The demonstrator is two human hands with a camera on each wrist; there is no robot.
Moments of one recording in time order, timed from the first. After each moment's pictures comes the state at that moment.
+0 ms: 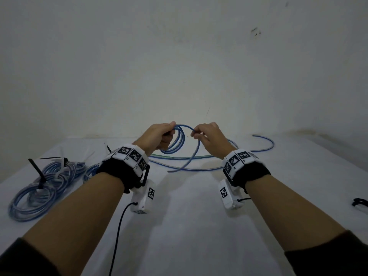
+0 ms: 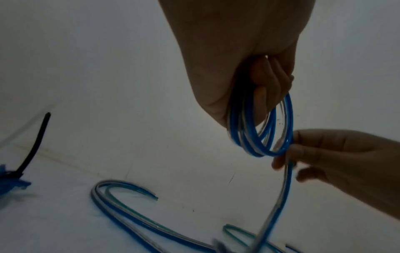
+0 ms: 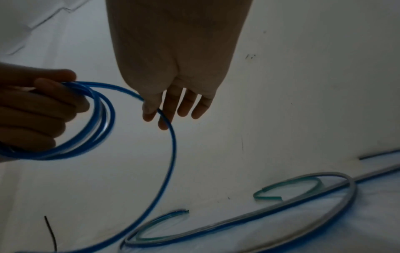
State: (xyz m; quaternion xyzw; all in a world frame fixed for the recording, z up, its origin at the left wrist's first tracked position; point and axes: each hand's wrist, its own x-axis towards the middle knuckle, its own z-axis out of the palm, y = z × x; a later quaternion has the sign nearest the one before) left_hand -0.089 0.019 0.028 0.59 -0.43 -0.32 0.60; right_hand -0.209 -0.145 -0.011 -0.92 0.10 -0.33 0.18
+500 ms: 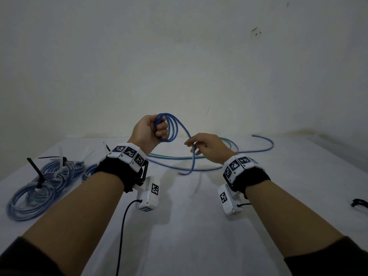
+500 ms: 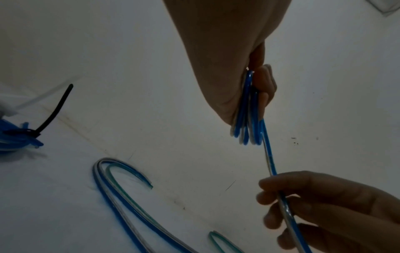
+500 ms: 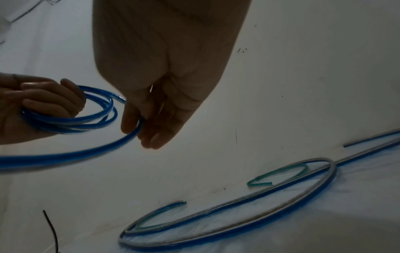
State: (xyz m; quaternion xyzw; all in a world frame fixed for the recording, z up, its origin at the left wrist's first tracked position) left_hand -0.076 0.019 0.029 0.41 -0.31 -0.40 0.76; right_hand -0.216 -0.137 -0.024 -0.90 0.06 -0.29 0.33
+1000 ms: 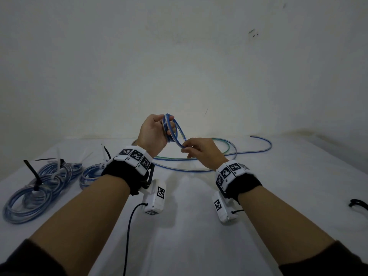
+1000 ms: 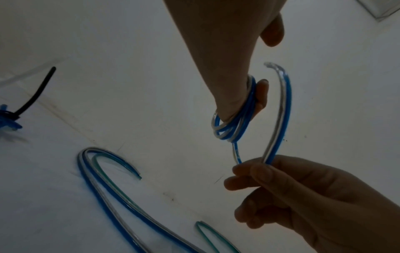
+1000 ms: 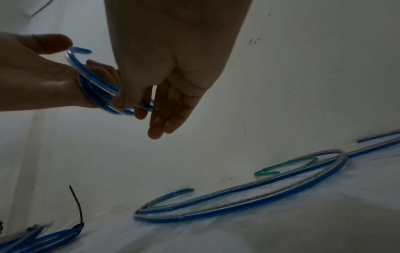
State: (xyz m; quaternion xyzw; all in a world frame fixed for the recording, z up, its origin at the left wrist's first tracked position) left_hand -0.094 0.008 0.027 0.38 -0.35 -0.39 0.76; right_hand -0.211 -0.120 -0.030 -0.88 0.08 -0.32 0.34
